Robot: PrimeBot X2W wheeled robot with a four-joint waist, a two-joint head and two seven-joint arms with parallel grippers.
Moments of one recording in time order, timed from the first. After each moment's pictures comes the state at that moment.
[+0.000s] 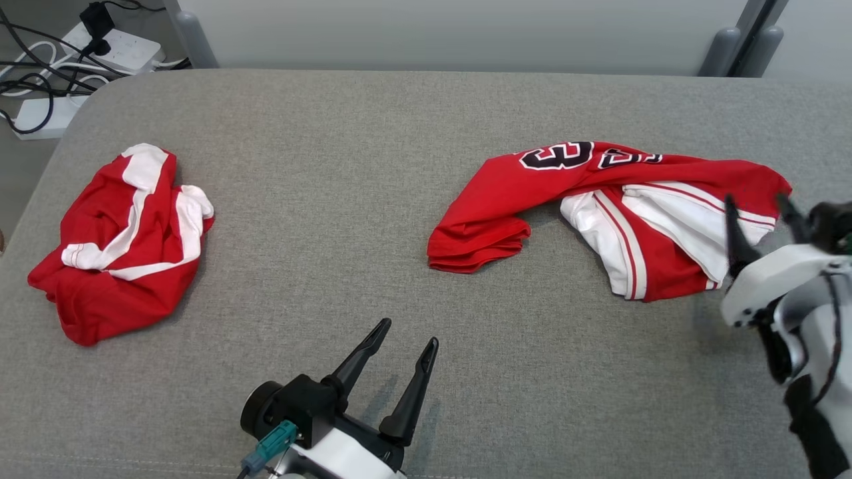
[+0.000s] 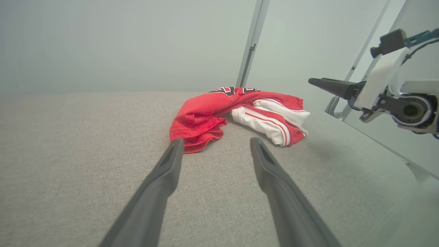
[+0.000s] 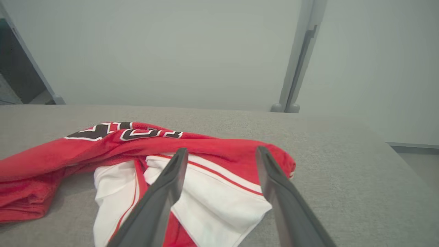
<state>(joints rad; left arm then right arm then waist) -0.11 0.05 -0.44 0.22 -0.31 -0.12 -0.25 -0.68 -0.28 0.14 0.94 0.30 0.13 -0.24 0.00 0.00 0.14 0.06</state>
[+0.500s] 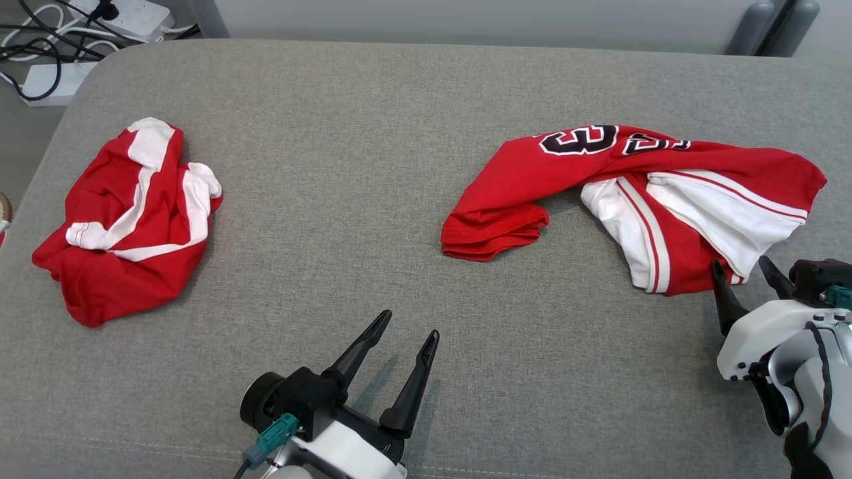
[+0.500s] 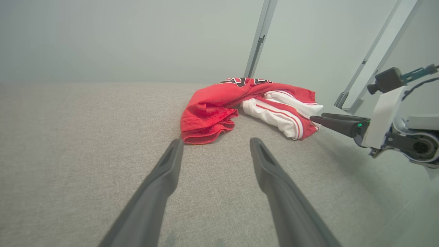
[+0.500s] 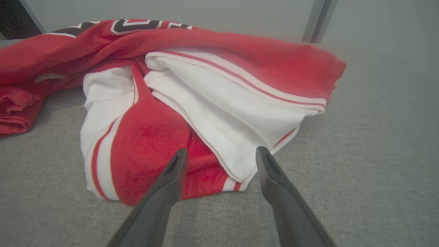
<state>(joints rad) -0.13 0.05 -0.44 0.22 -0.30 -0.12 -0.25 -0.56 -0.26 0.22 0.96 0.34 0.13 -0.24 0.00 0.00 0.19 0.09</state>
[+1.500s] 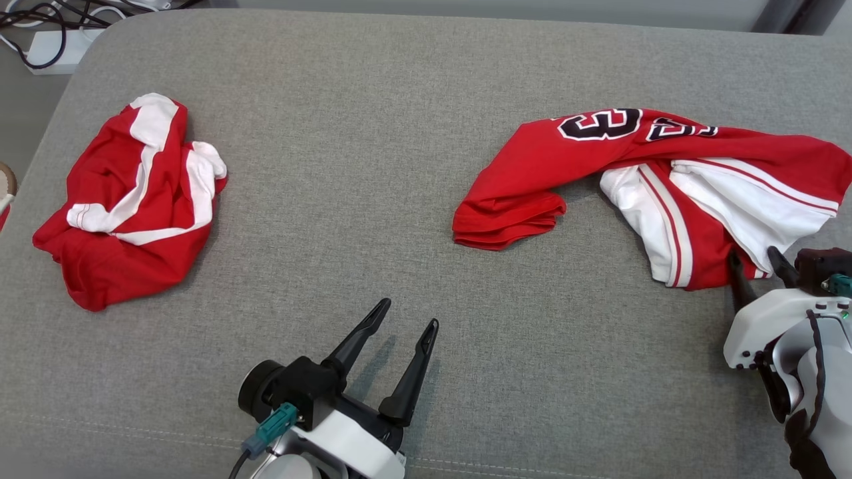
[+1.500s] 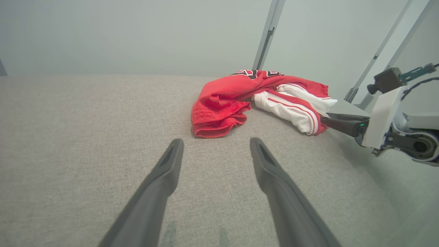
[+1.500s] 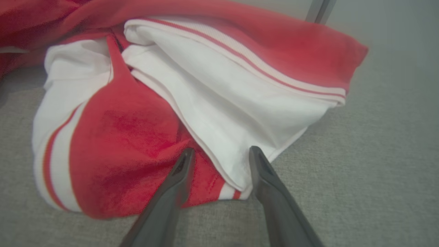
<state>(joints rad) -0.16 0.05 -0.43 0.23 -0.29 -0.12 -0.25 -0.61 -0.22 0.07 1.04 0.16 0.13 -0.25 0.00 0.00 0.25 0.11</state>
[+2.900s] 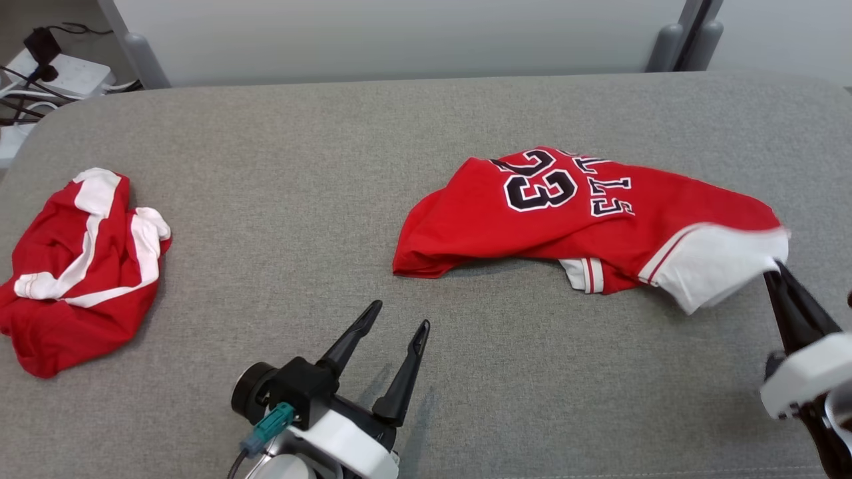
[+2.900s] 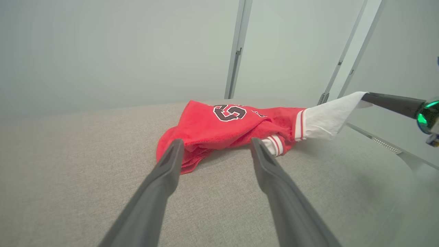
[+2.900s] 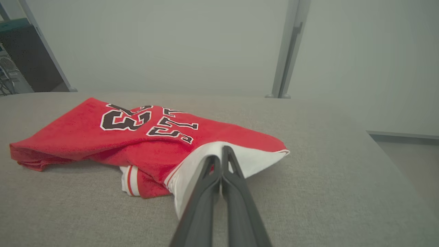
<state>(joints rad) -0.15 0.05 -0.41 0.24 -0.27 -0.12 -0.25 -0.23 -0.35 0.08 0.27 0.38 0.13 -0.06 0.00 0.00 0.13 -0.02</state>
